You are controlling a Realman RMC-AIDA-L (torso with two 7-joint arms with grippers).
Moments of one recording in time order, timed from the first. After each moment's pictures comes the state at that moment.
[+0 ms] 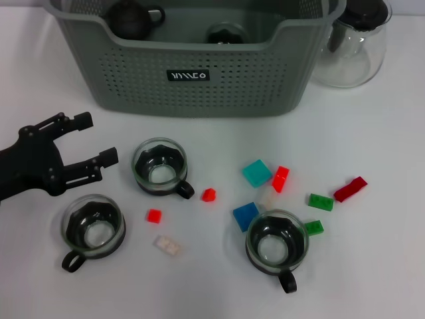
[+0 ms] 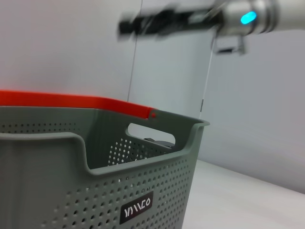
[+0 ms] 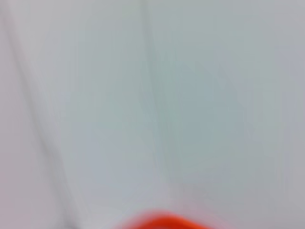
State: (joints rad) left arm -0.31 -2.11 0.29 0.67 2.08 1.80 -1.10; right arm 0.85 2.08 -1.14 -1.11 -1.98 -0.89 2.23
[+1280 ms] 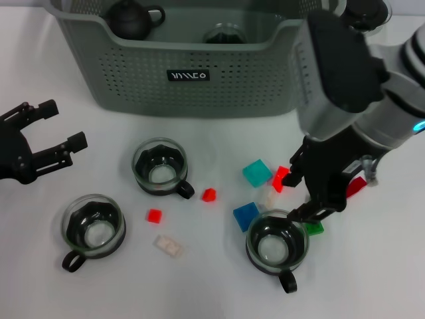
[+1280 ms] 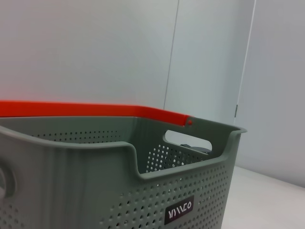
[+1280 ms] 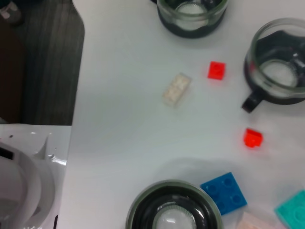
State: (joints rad) left arm -0.30 -2.09 0.19 0.69 2.09 1.80 -1.10; right arm 0.74 2.10 -1.53 -1.36 -2.46 -1.79 2.07
